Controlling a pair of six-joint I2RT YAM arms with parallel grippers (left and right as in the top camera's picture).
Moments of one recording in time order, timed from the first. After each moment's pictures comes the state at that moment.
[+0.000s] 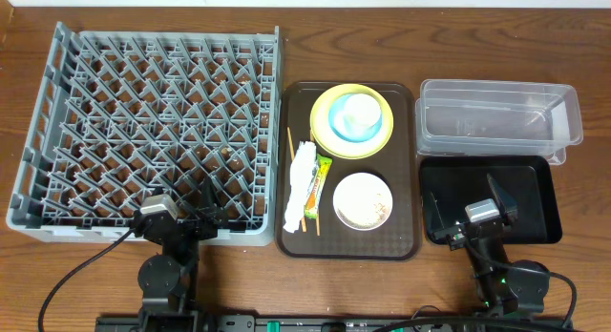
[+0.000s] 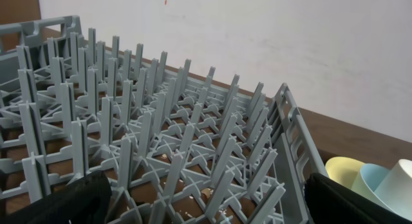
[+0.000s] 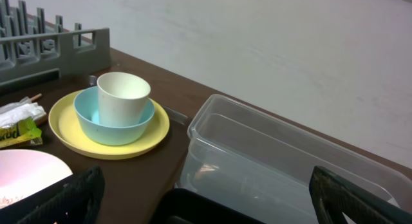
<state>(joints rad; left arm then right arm) -0.02 0.01 0.02 -0.11 -0.09 -0.30 -0.02 0.01 0.01 -0.05 -0.27 -0.27</state>
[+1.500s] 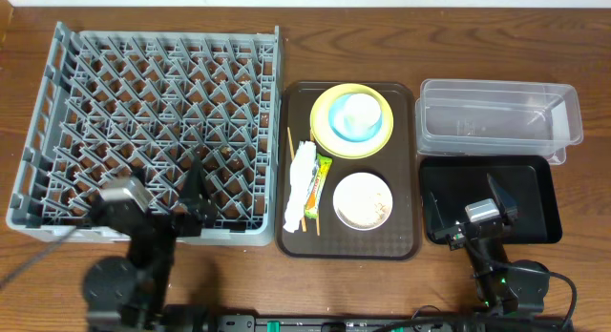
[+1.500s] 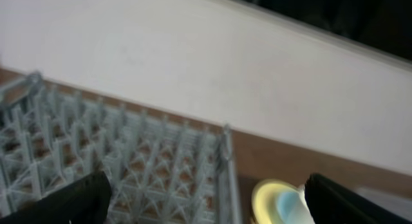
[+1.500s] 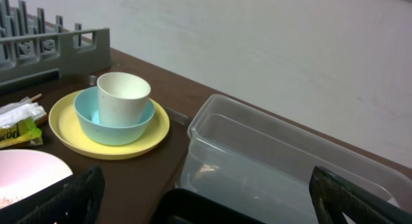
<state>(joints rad) -0.02 0.31 0.62 -0.40 0.04 -0.32 -0.02 0.01 0.01 -0.05 -0.27 -0.27</state>
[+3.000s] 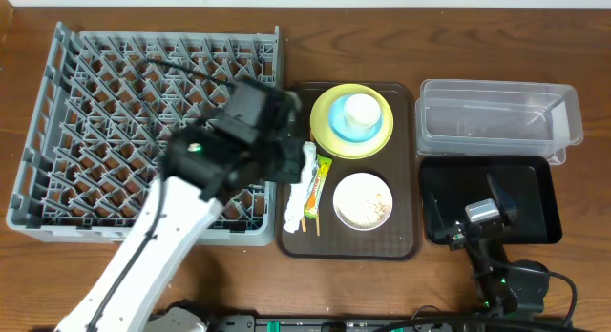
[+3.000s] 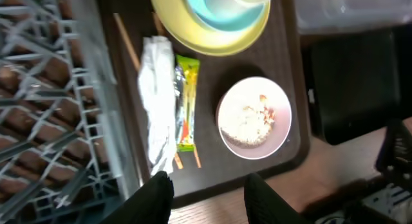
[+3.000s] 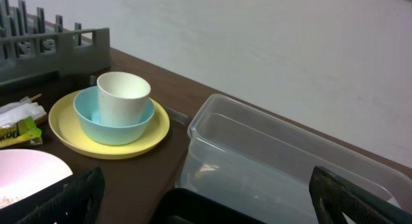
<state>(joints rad) -0.50 1.36 1.41 -1.13 0.18 -0.39 -0.02 0.01 0.01 -0.05 -0.27 -0.27</state>
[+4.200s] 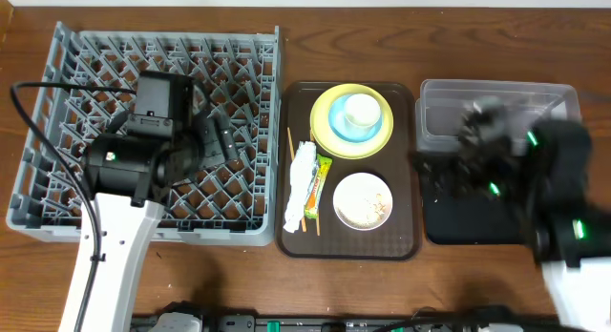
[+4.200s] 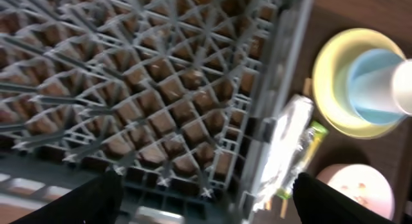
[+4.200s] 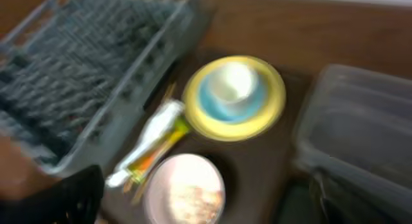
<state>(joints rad) -0.16 1.27 1.40 -1.21 -0.06 -0.43 0.11 1.04 1.11 -0.81 -0.50 -0.02</state>
